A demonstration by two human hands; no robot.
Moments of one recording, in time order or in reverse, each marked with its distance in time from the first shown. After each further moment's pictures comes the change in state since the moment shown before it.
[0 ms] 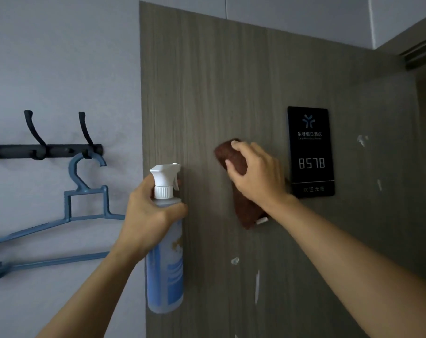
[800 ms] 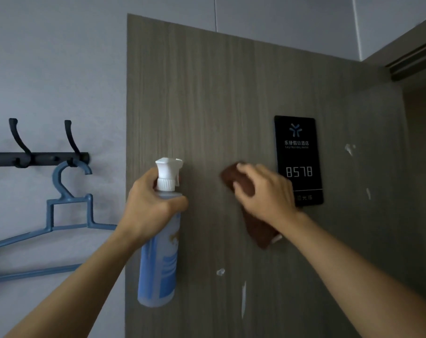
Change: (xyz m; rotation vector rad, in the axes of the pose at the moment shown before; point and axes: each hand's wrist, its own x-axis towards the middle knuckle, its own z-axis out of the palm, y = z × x) left_hand 0.029 0.016 0.024 0.079 -0.019 0.038; right_hand -0.028 0.044 -0.021 -0.103 -0.025 -0.040
